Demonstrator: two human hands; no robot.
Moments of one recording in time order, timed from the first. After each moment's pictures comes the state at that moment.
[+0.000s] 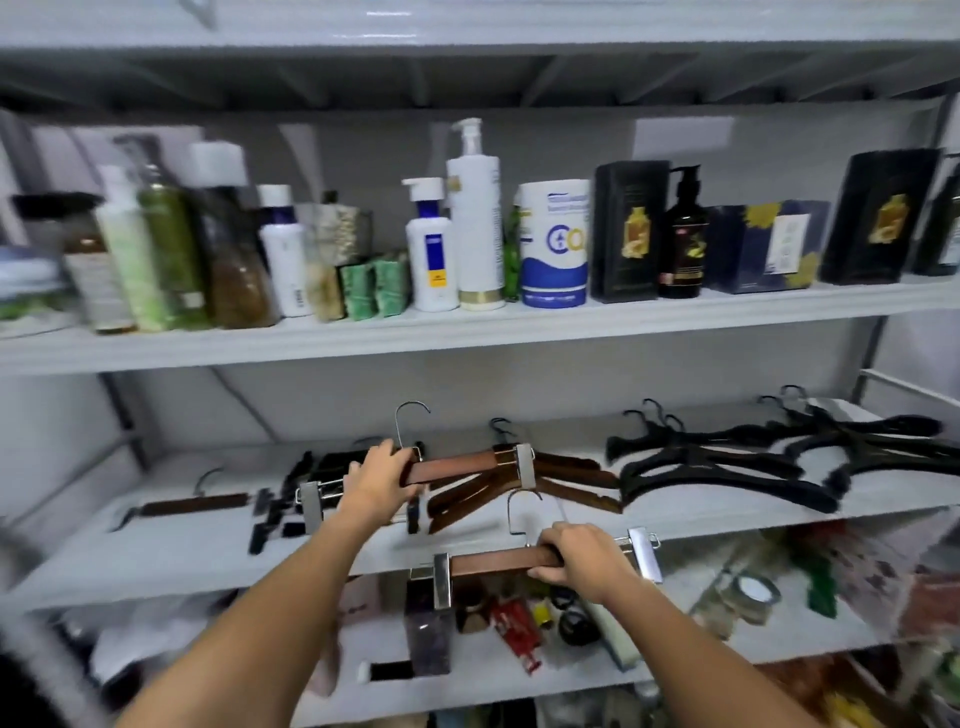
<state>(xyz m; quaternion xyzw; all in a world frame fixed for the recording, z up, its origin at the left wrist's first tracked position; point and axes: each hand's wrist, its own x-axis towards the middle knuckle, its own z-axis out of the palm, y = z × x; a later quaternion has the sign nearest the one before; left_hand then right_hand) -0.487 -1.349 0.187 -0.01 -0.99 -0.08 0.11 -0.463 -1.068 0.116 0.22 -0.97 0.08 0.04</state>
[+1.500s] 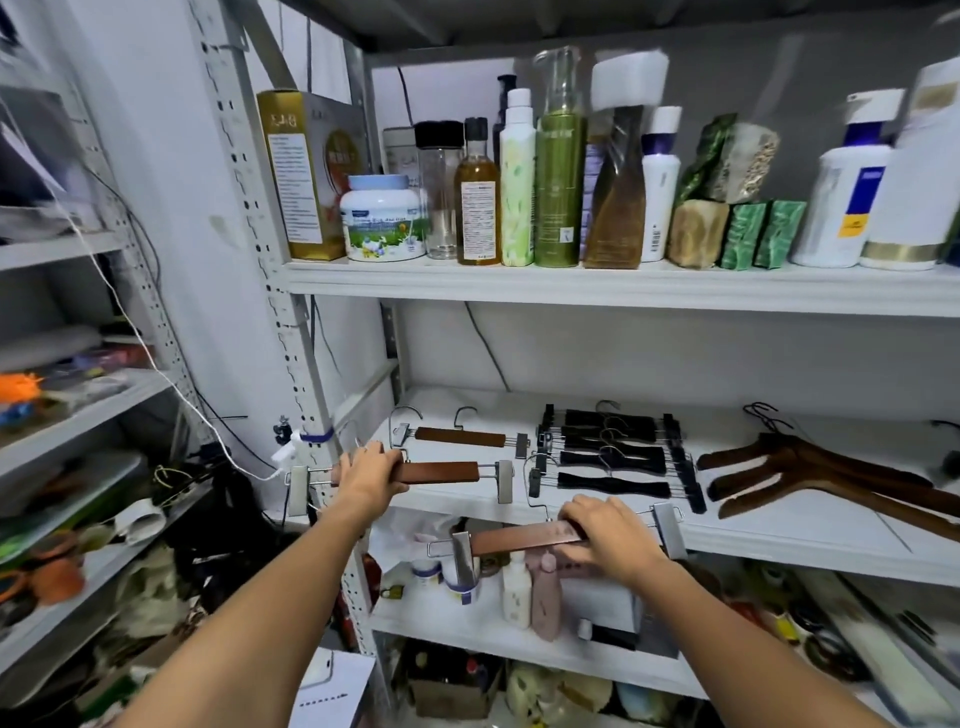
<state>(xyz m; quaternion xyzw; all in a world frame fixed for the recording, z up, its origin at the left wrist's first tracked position) -0.385 -1.793 0.122 0.18 -0.98 -0.05 0.08 -0.449 -1.469 0.084 0.38 -0.92 0.05 0.07</state>
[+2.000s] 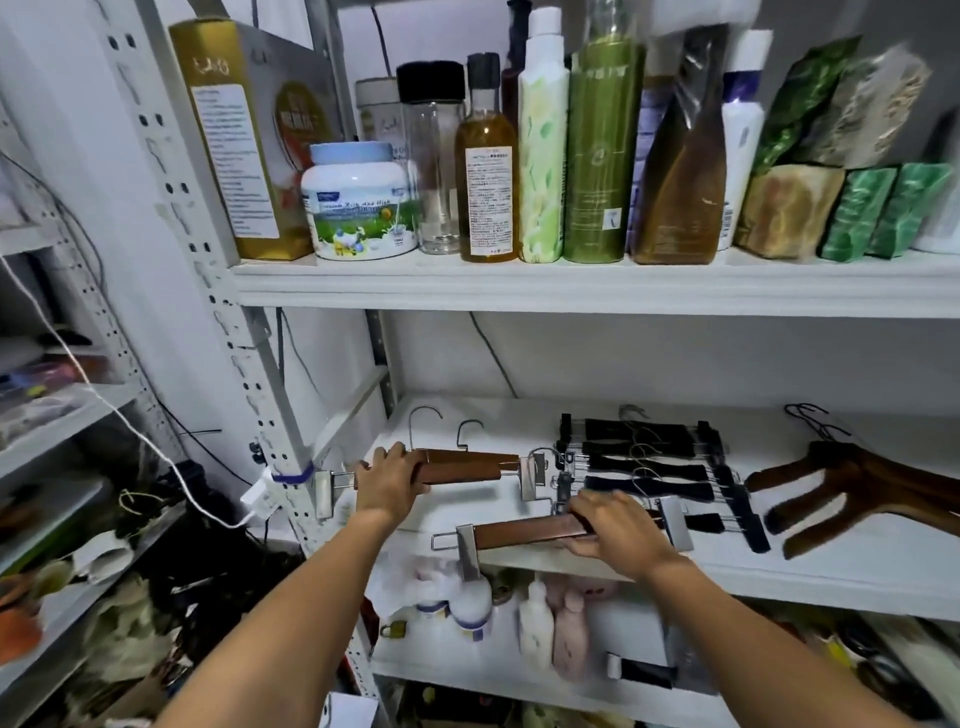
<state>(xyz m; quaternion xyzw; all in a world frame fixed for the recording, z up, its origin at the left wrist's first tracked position) -0.502 -1.833 0.100 0.14 -0.99 -0.05 0.07 -0.559 -1.528 0.065 0.37 -0.93 0.03 0.05</state>
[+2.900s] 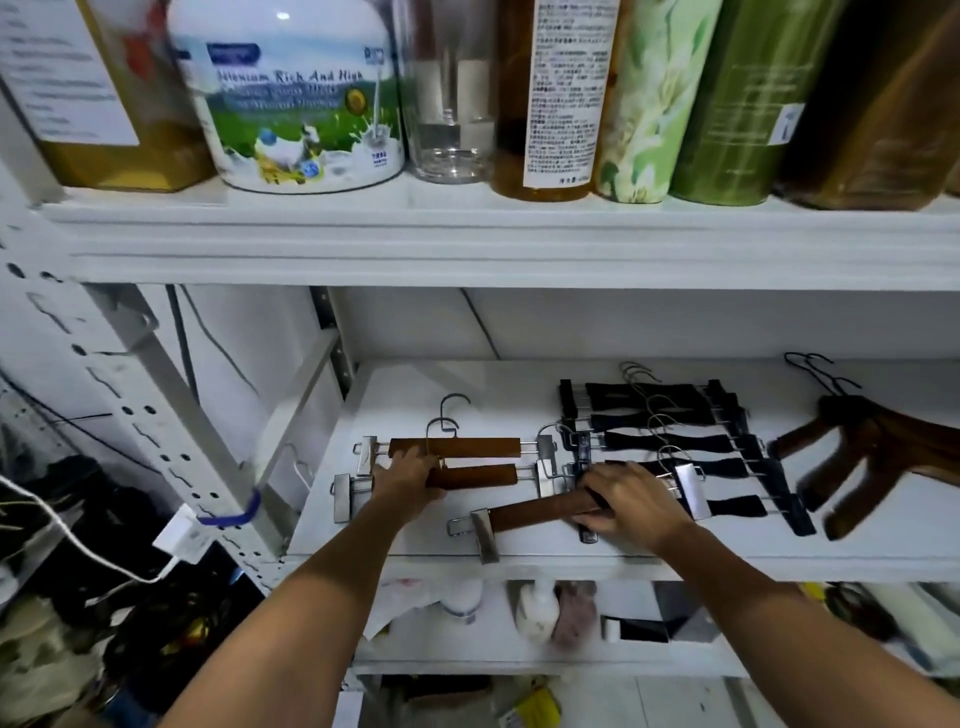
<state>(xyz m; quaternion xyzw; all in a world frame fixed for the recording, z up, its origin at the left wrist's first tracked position) -0.629 -1.884 0.003 0.04 -0.99 -0.12 -0.10 -0.634 -1.567 0.027 0.32 -0.95 0.04 0.03</state>
